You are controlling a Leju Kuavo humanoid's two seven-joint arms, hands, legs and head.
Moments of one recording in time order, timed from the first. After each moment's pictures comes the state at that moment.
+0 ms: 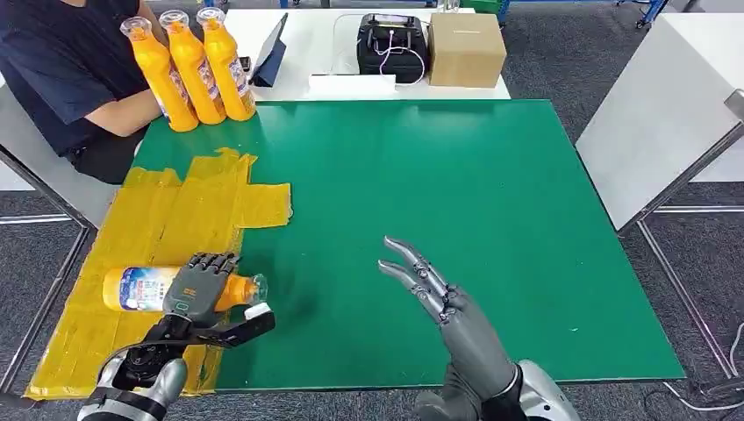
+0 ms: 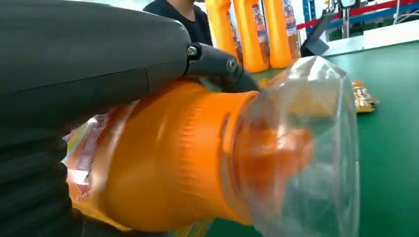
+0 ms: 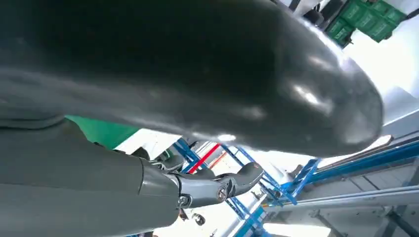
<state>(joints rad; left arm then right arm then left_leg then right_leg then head) -0.13 0.15 -0.19 -1.27 -1.38 0.15 0.01 0.01 -0.26 0.67 -2.16 0.40 -0.01 -0.15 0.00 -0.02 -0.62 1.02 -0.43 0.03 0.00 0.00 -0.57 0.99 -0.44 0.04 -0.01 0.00</state>
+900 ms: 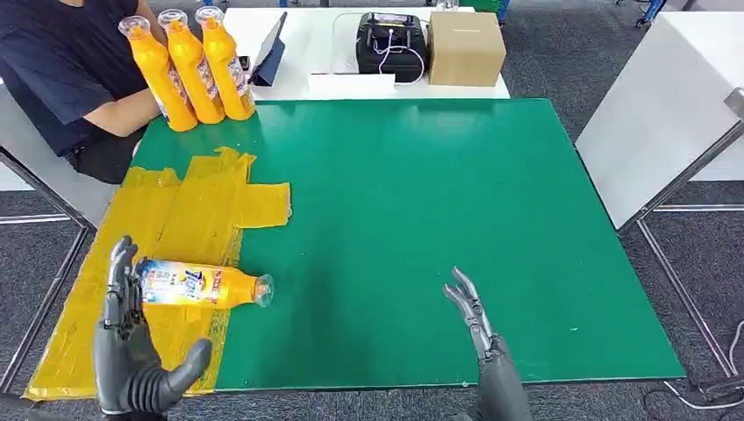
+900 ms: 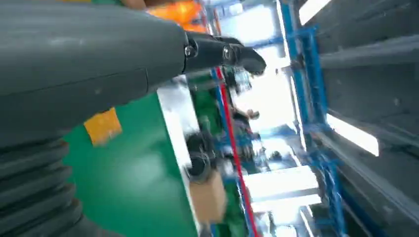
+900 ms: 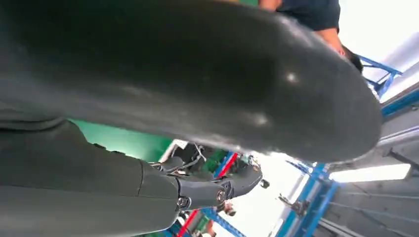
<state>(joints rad) 0.38 -0.07 -0.22 -2.11 -0.23 0.14 -0.45 0.31 -0.20 0.66 -2.13 0.47 -0.34 -0.20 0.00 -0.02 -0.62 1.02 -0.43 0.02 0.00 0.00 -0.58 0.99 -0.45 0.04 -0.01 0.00</state>
